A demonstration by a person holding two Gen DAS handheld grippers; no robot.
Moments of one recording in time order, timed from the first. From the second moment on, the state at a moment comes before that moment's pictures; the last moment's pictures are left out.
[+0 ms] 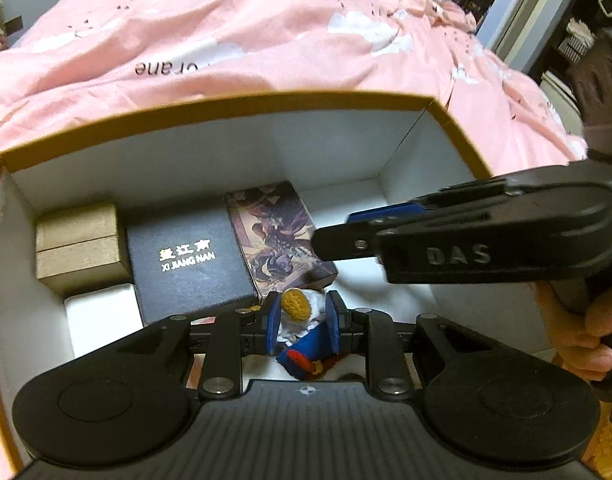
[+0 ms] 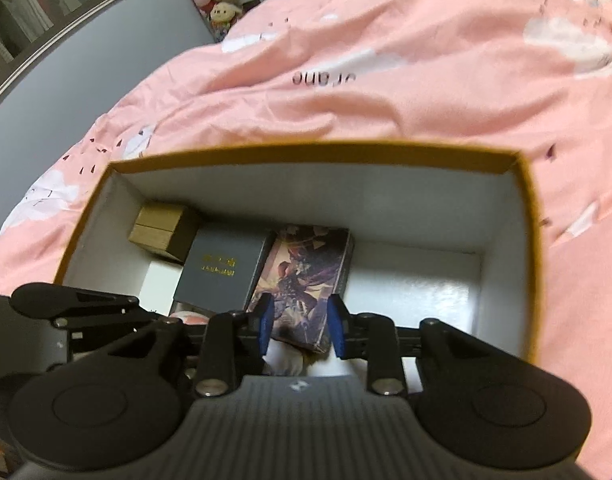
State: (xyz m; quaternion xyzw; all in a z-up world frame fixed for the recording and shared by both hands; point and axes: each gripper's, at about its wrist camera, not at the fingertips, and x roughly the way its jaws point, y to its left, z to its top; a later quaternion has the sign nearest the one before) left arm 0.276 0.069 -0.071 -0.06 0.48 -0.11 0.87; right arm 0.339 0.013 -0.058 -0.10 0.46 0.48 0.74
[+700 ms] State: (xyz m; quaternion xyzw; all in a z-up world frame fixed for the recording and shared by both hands) left arm 0.130 0.040 -0.027 -0.12 0.44 -0.10 0.89; right arm 0.240 -0.156 -0.023 -0.10 0.45 0.44 0.77
